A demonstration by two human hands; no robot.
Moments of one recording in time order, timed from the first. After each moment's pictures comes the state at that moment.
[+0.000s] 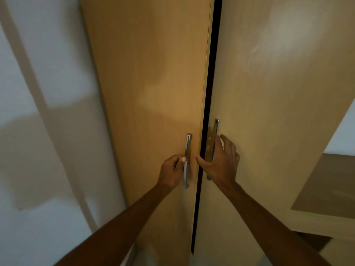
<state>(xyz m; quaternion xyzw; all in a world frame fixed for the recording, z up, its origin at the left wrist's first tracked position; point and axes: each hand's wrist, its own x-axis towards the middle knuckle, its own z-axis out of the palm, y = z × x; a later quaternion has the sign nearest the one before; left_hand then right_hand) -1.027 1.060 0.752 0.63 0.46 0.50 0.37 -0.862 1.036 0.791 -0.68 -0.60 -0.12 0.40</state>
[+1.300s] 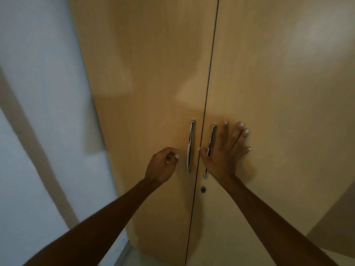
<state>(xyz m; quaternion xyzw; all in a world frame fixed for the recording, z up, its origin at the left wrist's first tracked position) -0.996 1.132 0.753 0.66 0.54 0.48 0.19 -0.801 1.136 0.787 -0.69 -0.62 -0.13 0.34</state>
